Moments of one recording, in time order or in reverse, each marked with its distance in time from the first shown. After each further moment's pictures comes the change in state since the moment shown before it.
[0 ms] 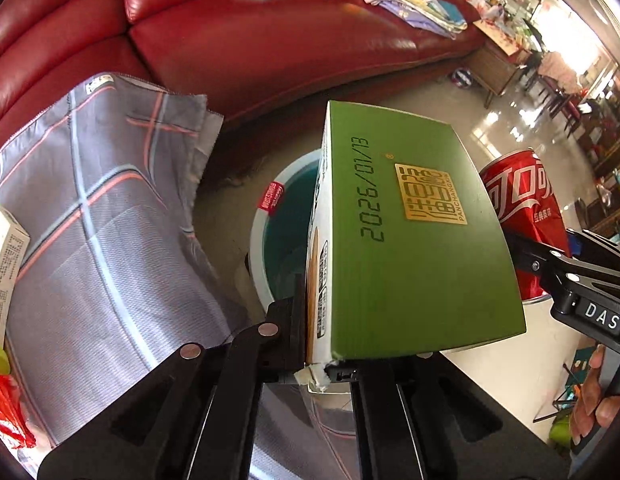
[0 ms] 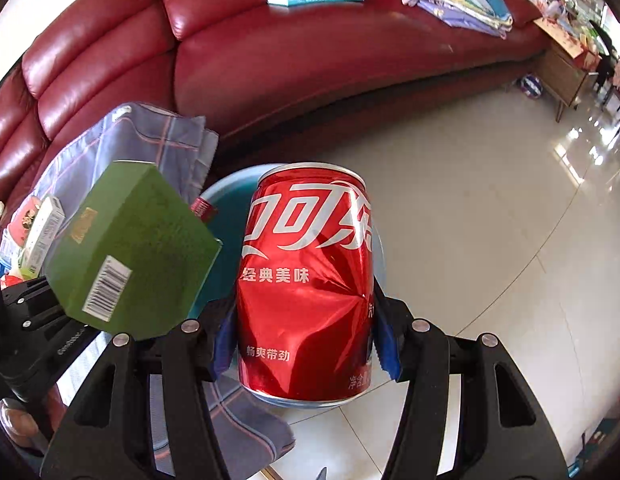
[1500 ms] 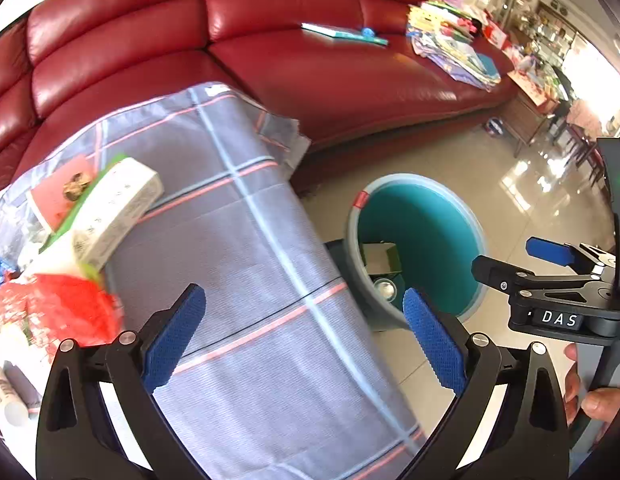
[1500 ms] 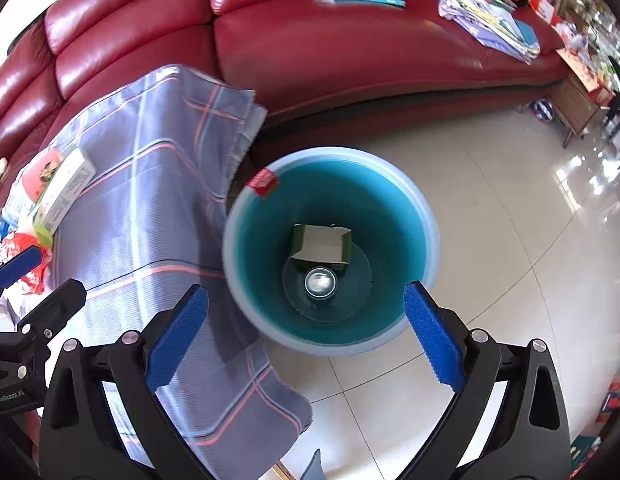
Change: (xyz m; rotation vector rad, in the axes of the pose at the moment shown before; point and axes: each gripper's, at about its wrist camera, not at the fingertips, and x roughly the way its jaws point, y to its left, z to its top) left arm -0.118 0.072 -0.070 -0.137 -0.158 0.106; right arm -0.019 0.104 -0.021 -0.133 0.008 -0.025
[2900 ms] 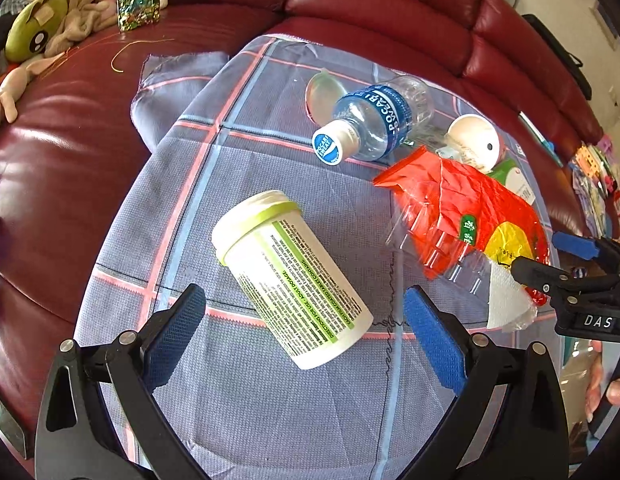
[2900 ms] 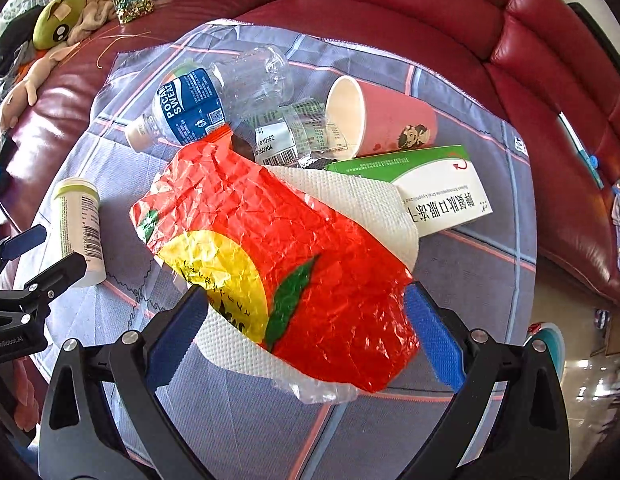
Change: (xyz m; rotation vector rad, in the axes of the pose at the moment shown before) left arm -0.105 0.343 -0.166 -0.610 -0.017 0.232; right arm 0.023 0.394 -0.022 -0.687 0.046 0.151
